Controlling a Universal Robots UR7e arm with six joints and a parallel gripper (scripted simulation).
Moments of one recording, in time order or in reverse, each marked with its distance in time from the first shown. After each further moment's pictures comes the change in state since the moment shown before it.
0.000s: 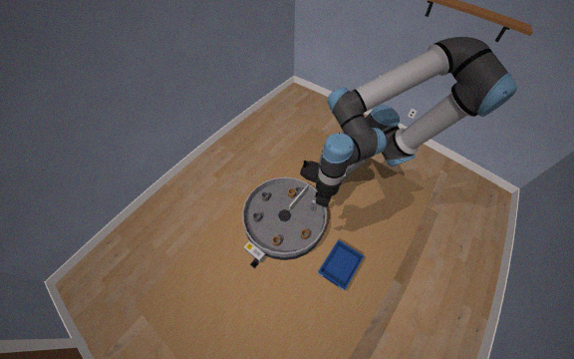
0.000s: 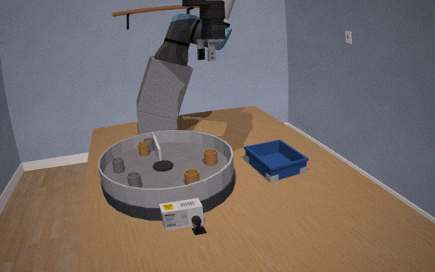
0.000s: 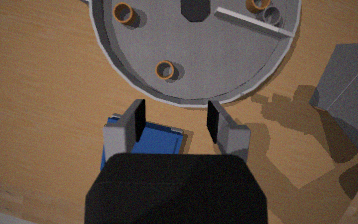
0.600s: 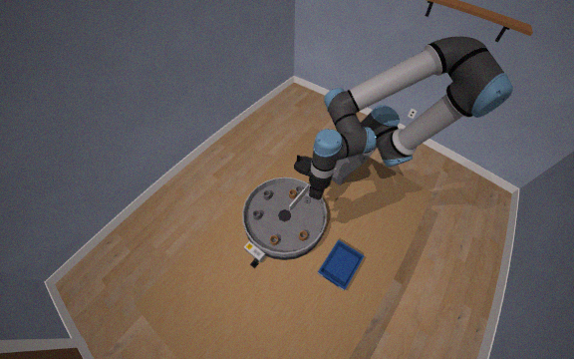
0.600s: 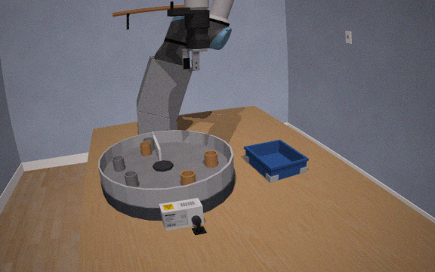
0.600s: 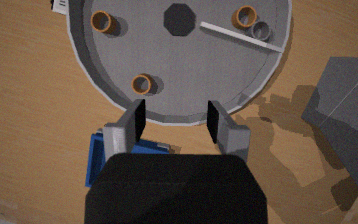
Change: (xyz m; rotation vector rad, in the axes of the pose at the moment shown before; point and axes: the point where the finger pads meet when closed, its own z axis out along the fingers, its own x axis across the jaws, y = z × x) arm 0.033 -0.033 0.028 -0.002 0.001 0.000
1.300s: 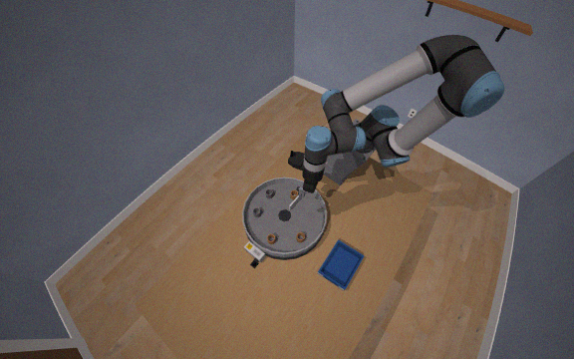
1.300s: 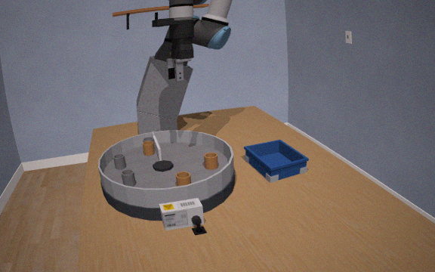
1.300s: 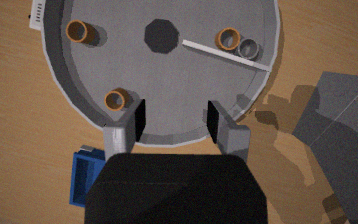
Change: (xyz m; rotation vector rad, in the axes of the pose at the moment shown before) arm 0.034 -0.035 0.029 -0.002 0.000 -0.001
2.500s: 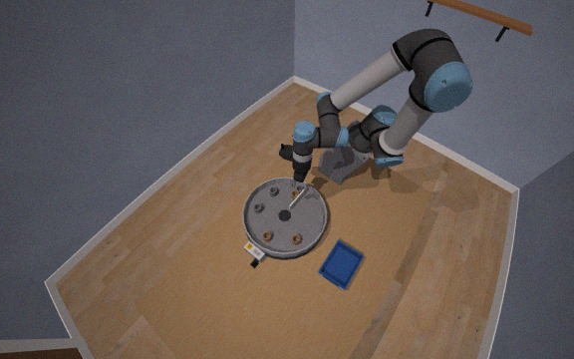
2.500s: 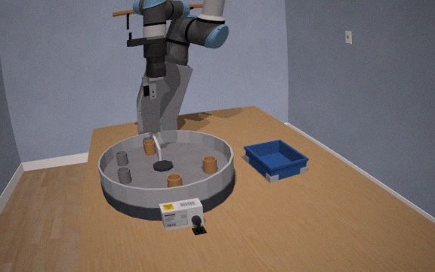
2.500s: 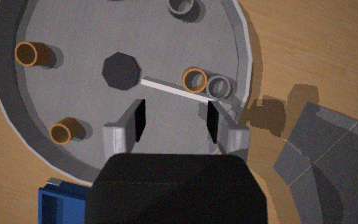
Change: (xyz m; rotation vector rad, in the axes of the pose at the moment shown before) arm 0.063 -0.064 0.054 -0.004 0.003 0.000
